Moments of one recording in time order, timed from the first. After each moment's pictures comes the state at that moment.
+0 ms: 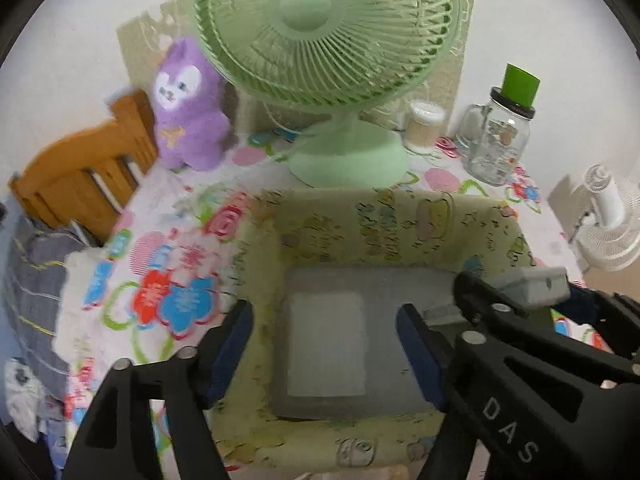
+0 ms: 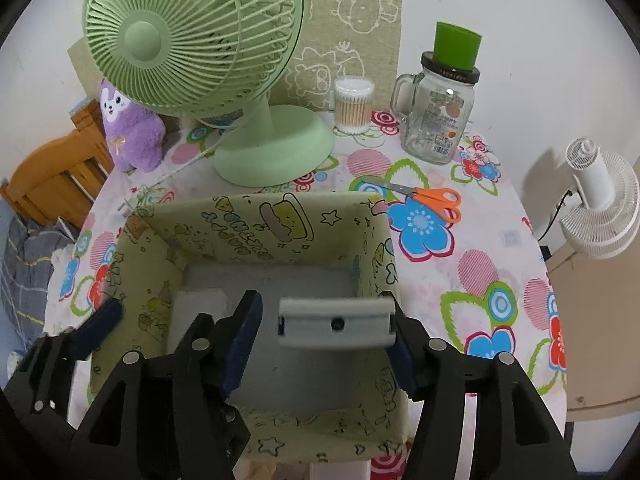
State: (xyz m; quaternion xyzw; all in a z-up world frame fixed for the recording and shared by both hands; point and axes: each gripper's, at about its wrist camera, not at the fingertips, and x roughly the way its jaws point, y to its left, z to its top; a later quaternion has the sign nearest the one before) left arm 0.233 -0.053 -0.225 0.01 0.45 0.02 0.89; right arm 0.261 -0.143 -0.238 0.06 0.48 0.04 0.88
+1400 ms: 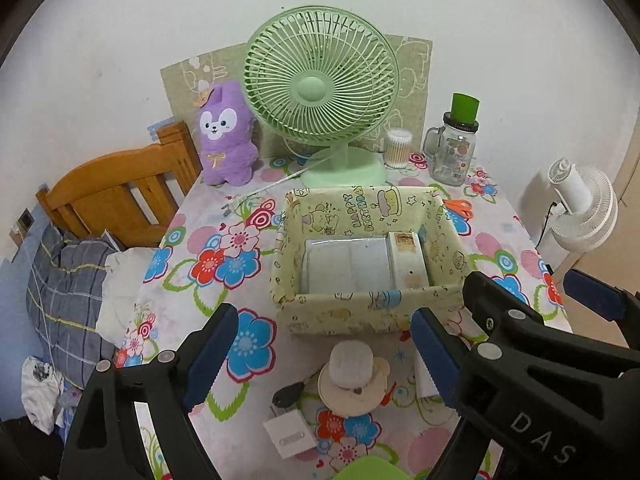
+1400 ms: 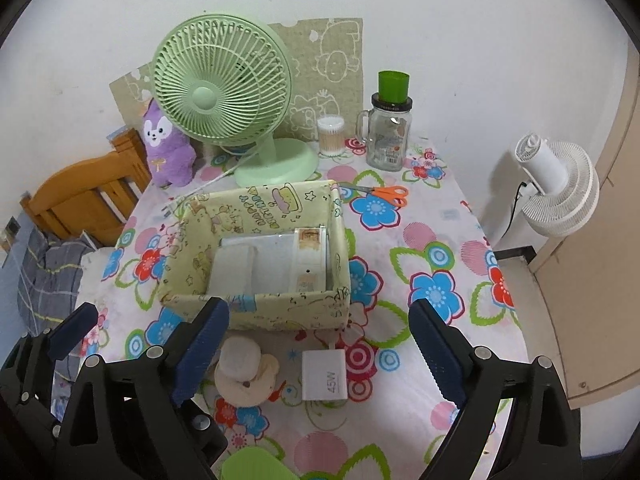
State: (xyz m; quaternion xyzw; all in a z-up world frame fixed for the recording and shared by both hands) left arm 0.107 -0.055 -0.155 0.03 0.41 0.01 0.91; right arm 0.125 -0.170 -0.170 0.08 0.42 0.03 0.90
